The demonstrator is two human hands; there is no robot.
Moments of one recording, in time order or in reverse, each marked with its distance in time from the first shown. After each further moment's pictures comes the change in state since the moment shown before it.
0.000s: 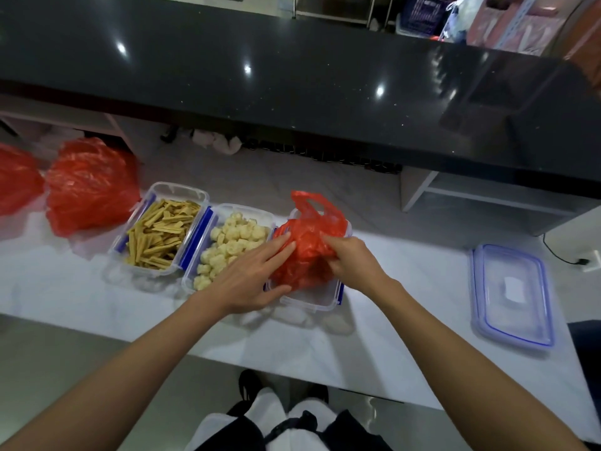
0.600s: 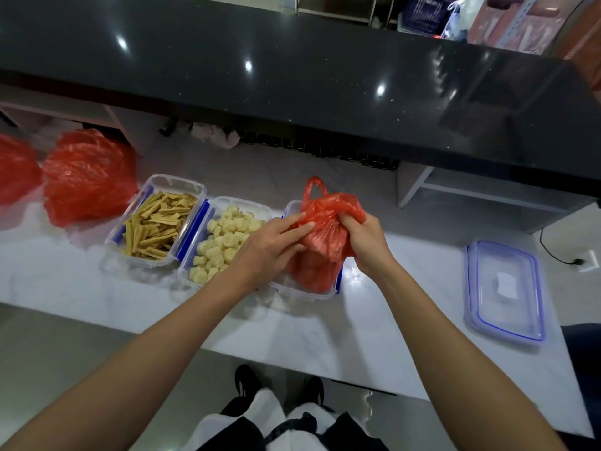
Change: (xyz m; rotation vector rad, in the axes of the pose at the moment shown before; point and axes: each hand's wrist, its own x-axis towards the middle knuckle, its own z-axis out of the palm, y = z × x) left_hand 0.044 0.021 0.002 -0.189 0.358 0.036; right_hand 0.009 -0.016 -0.028 1.122 0.281 0.536
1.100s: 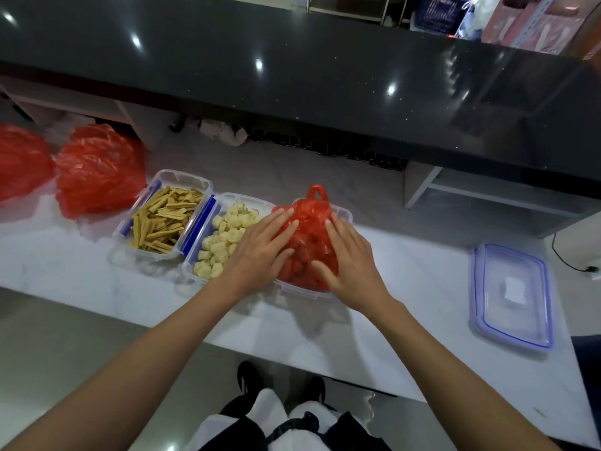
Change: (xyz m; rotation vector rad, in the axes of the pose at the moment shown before) left_hand -0.028 -0.004 -0.002 0.248 -0.069 -0.099; right_hand -0.030 0.059 -0.018 -1.199 -0.154 -0.753
